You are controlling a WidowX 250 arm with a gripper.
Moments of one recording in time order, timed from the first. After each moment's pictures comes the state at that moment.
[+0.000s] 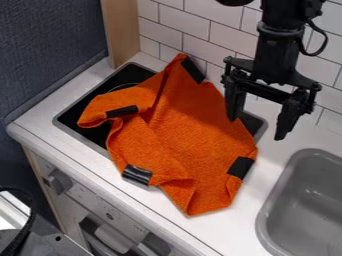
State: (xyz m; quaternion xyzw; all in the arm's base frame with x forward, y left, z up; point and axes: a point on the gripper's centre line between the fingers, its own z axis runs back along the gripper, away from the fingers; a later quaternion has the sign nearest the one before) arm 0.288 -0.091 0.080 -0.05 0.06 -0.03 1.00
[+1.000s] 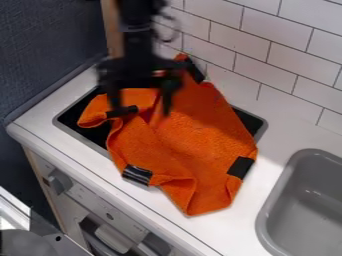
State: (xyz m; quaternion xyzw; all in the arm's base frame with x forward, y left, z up) arm 0.238 0.081 0.055 -0.03 0.03 0.33 0.94
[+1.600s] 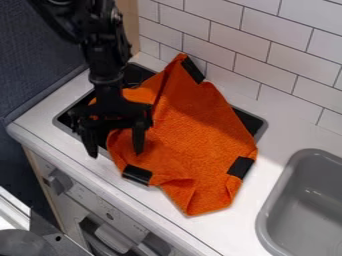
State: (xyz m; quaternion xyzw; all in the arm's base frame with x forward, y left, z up) arm 0.214 0.084 -0.005 -0.03 0.07 0.37 0.92
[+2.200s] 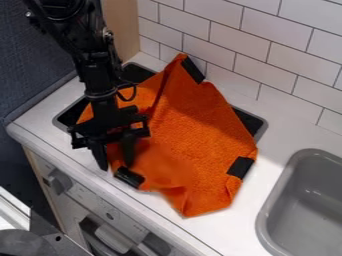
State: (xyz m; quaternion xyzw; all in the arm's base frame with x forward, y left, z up) arm 0.209 0.089 -0.022 -0.05 0.09 0.40 0.91
